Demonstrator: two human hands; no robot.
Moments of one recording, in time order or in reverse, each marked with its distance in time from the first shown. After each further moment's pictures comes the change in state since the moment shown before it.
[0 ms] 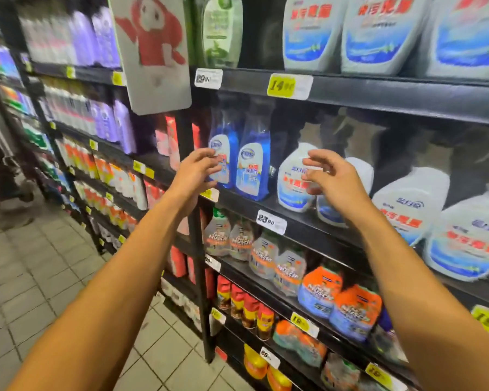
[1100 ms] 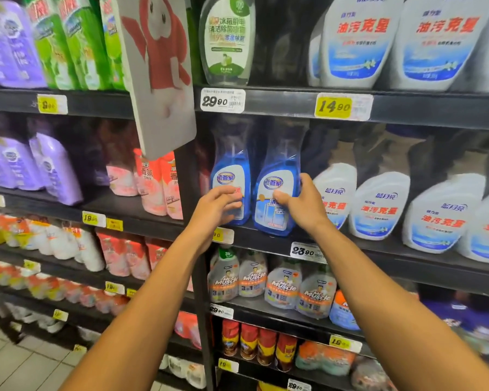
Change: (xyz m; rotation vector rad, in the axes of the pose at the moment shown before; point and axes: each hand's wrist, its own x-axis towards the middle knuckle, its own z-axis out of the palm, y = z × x) left_hand 0.131 -0.055 -0.053 -0.074 -0.441 -0.117; right_hand 0.088 0.060 0.143 -0.312 0.399 0.115
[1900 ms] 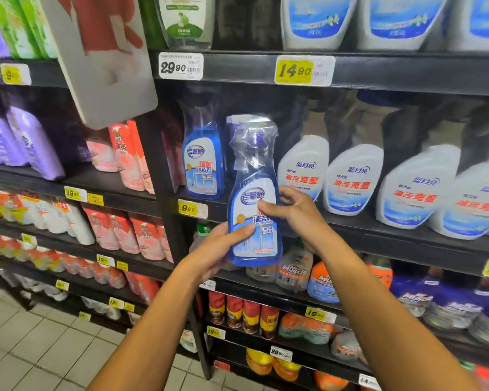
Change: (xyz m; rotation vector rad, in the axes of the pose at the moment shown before) left_hand -0.068 -0.078 0.059 -0.231 -0.372 -0.278; right_hand -0.059 0.030 -0.055 0.435 -0.403 0.180
